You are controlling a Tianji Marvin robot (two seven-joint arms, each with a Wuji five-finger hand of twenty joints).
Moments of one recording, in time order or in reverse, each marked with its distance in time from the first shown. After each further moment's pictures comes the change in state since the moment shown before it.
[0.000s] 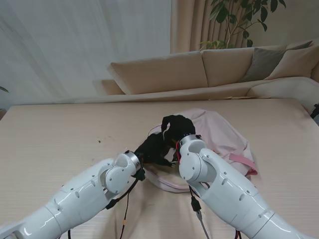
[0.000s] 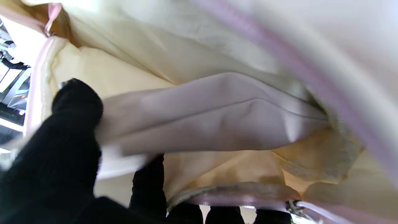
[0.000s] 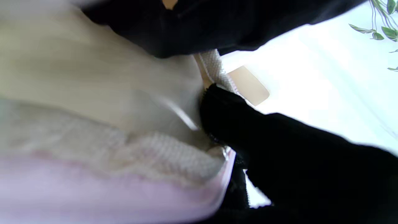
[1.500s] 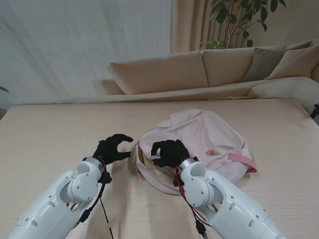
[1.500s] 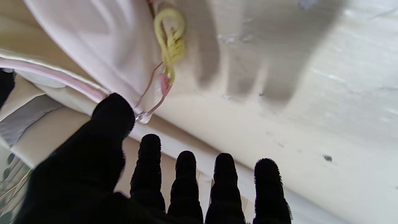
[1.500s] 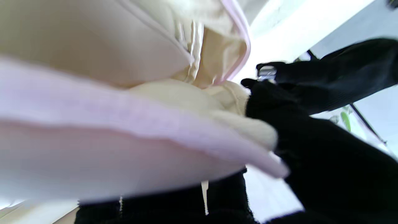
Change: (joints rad) left arm 0.371 0.099 -0.476 -0.335 0.054 0.293 -0.083; right arm -0.163 0.069 0.004 -0.110 -0.046 -0.165 0.140; left_hand 0.102 0.101 0.133 0.000 -0.034 -0.046 -0.035 -0.086 0.077 -0.013 0.234 0.146 0.088 0.025 0.304 0.110 -0.016 0.001 0.565 0.001; right_hand -0.239 0.091 -0.147 0.027 -0.164 -0.002 -0.155 -0.082 -0.344 0.003 -0.062 -0.094 -0.328 -0.037 -0.211 -0.042 -0.199 -0.056 -0.051 -0.013
